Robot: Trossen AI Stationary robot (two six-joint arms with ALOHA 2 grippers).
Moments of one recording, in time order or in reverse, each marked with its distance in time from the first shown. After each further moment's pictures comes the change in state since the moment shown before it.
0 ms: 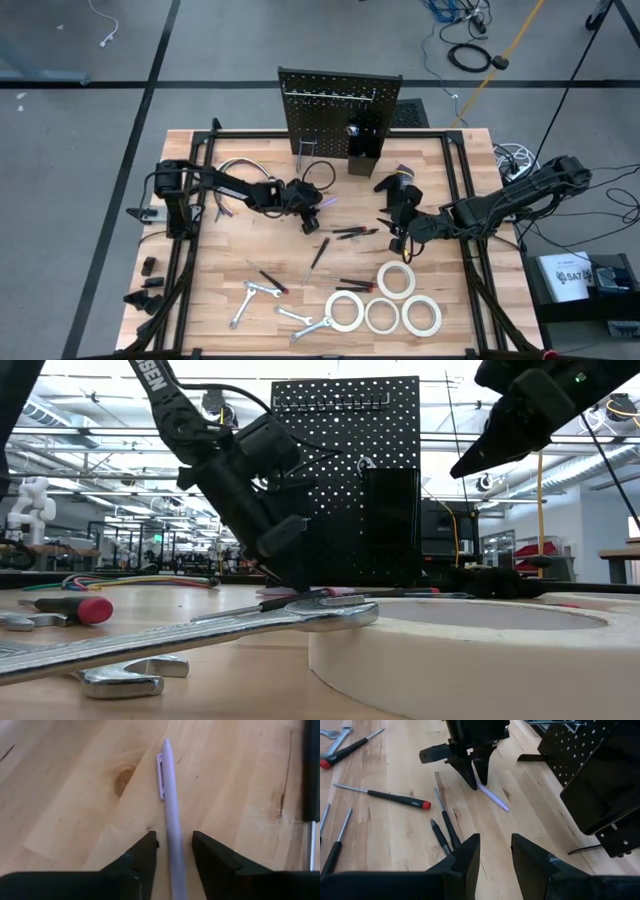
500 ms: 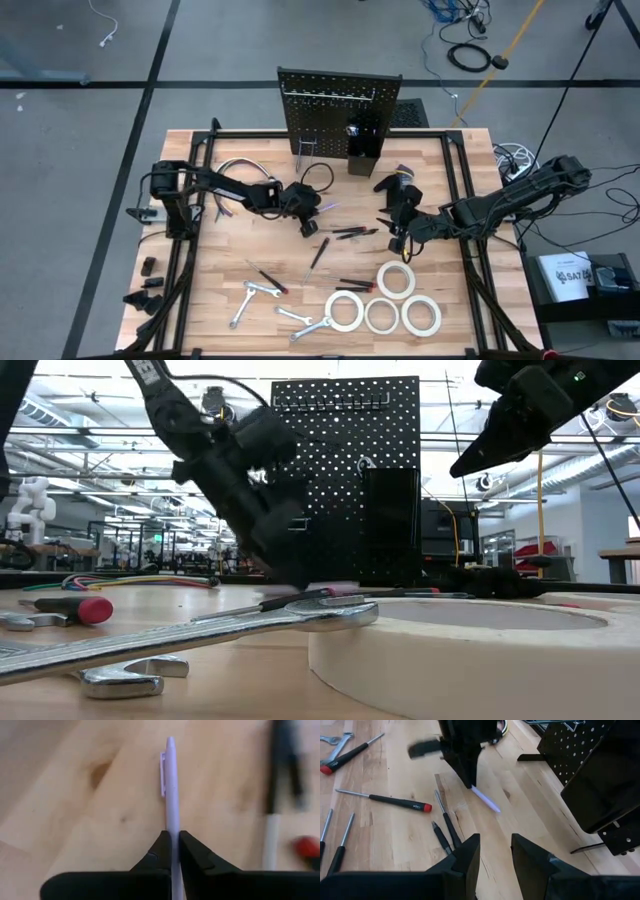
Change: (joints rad) left arm -0.011 -0.089 -0.013 0.018 0.050 -0.028; right arm 0.000 0.000 0.000 0.005 0.000 0.026
